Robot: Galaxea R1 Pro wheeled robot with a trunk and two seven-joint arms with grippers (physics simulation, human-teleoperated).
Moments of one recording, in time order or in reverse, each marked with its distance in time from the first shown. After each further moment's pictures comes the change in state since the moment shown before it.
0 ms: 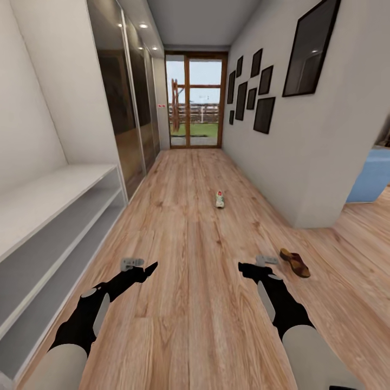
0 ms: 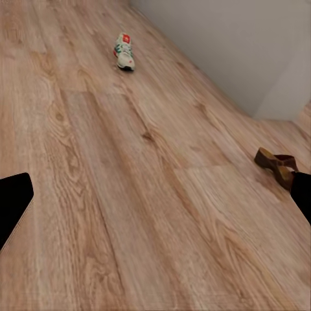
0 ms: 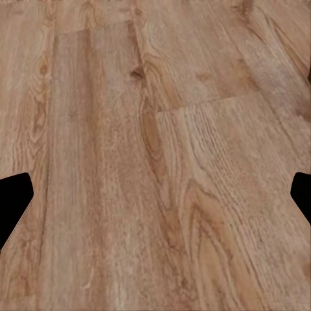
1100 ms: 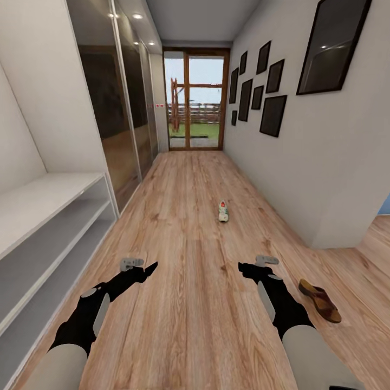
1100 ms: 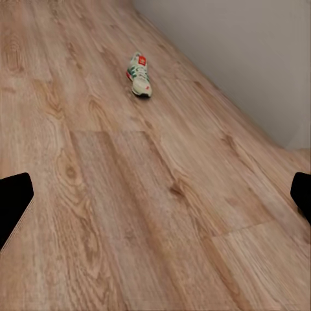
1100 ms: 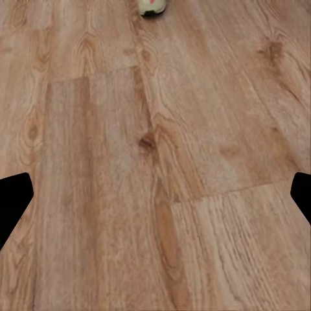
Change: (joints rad) left arm 0.000 0.000 0.000 0.000 0.000 0.000 0.000; right arm 0.000 0.000 0.000 0.001 0.000 0.000 0.000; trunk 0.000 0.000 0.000
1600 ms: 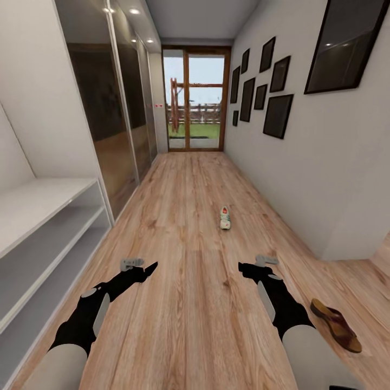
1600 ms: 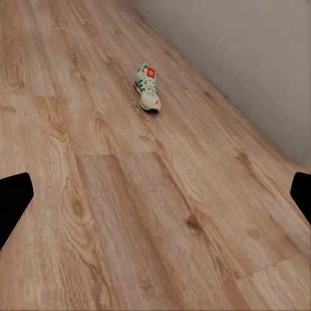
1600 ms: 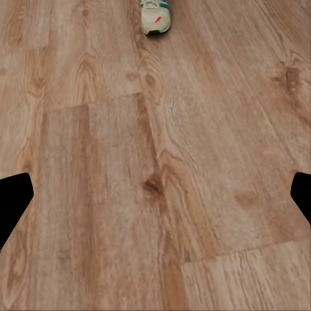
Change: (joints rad) left arm 0.000 0.000 0.000 0.000 0.000 0.000 0.000; right arm -0.001 0.000 0.000 0.000 0.000 0.000 0.000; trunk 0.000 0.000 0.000
